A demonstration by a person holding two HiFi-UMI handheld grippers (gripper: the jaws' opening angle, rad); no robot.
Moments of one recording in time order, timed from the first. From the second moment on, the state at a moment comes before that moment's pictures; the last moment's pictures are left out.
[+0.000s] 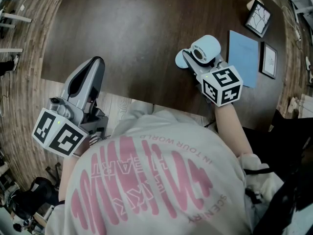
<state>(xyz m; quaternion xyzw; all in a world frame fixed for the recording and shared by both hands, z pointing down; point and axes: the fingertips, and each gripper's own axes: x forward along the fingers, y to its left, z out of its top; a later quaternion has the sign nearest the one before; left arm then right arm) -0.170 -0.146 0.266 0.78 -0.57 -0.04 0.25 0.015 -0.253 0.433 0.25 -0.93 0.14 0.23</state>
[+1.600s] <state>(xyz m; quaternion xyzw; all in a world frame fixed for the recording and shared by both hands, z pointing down) -0.158 -0.171 0.244 0.84 -0.49 -0.04 0.22 0.037 -0.222 0.423 0.29 -0.91 0.09 0.28</state>
